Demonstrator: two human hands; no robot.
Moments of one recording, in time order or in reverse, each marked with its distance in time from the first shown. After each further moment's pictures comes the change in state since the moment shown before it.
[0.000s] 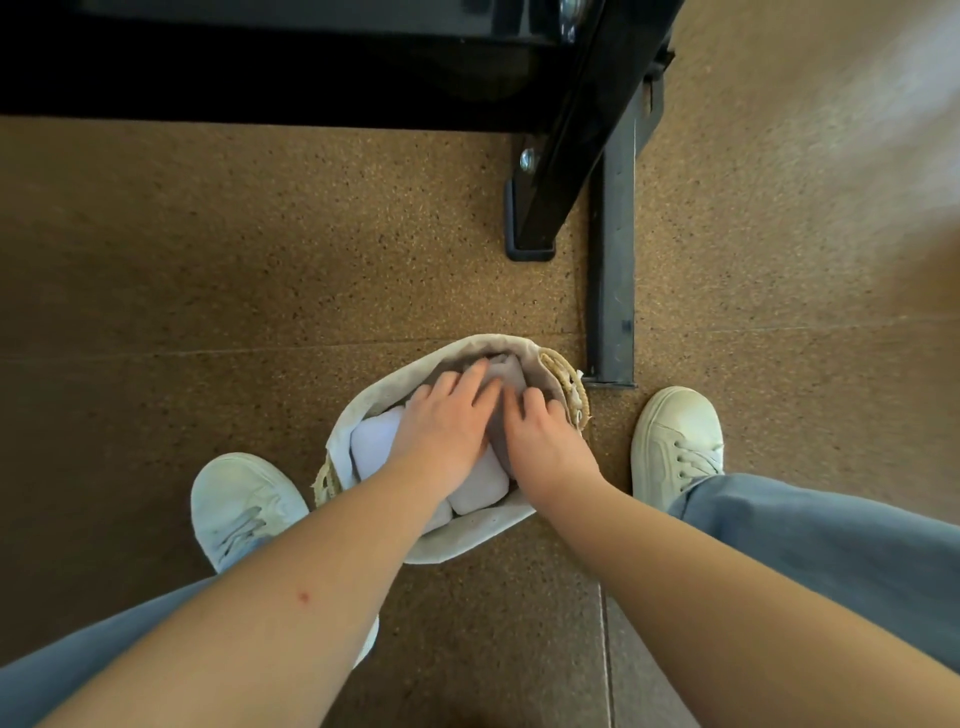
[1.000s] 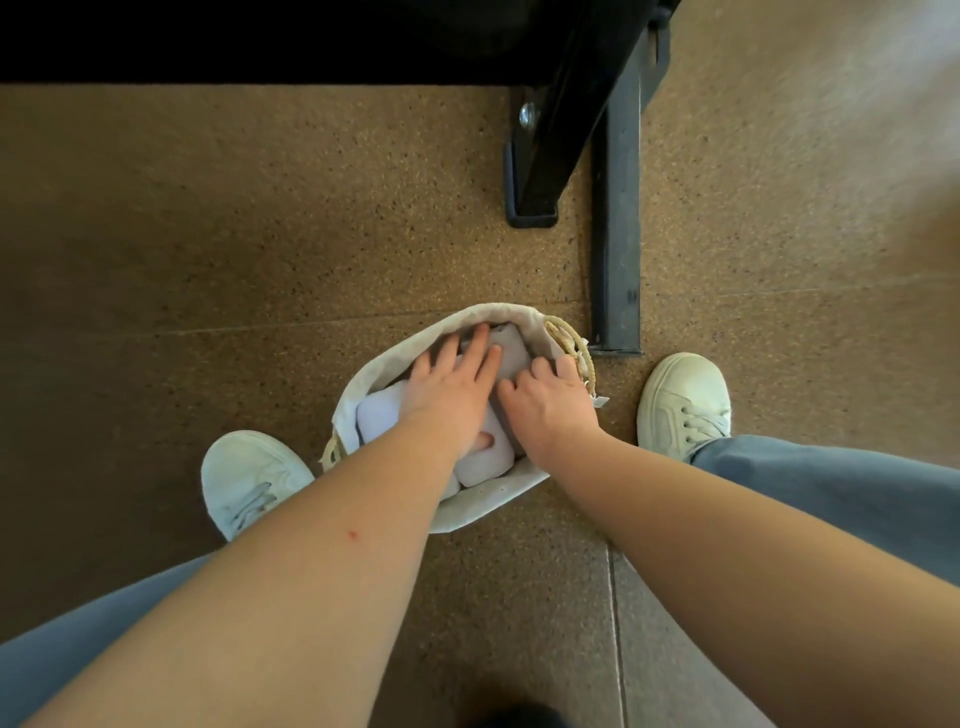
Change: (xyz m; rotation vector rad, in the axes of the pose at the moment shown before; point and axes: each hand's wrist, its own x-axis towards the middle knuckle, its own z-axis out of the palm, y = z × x) left_hand 0.007 0.000 -0.014 0.186 -0.424 -0.019; right_hand 0.012 0.001 -0.004 -0.320 -0.083 -0.095
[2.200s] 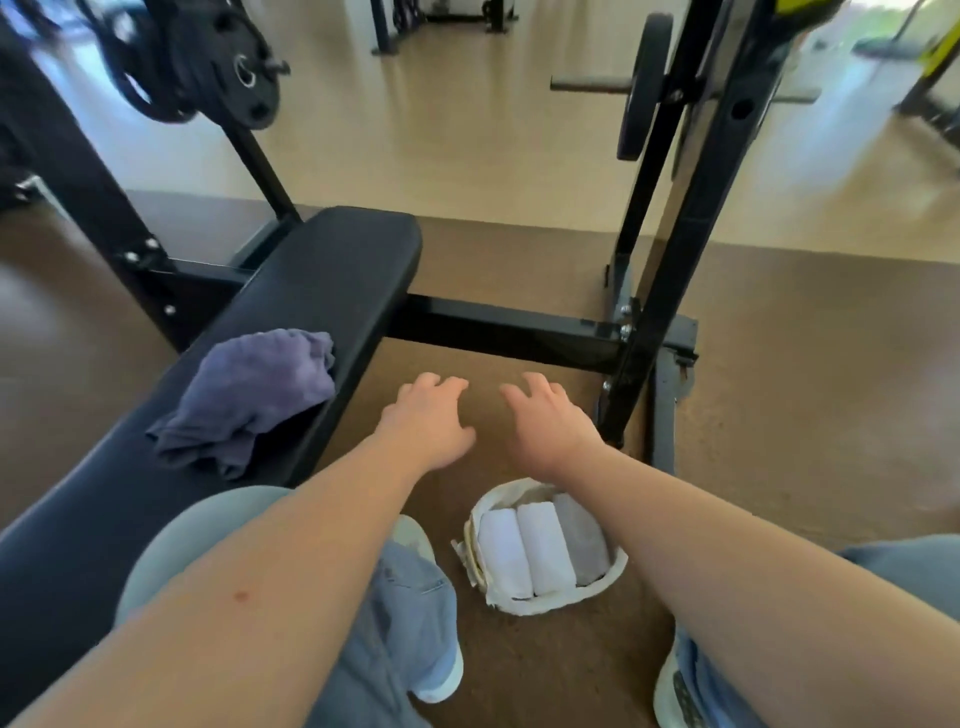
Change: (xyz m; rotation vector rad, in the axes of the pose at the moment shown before) left_hand -0.336 -0.056 -0.152 -0.488 0.612 -0.441; right_hand -0.171 -0.083 -0.262 0.316 0.505 -0.131
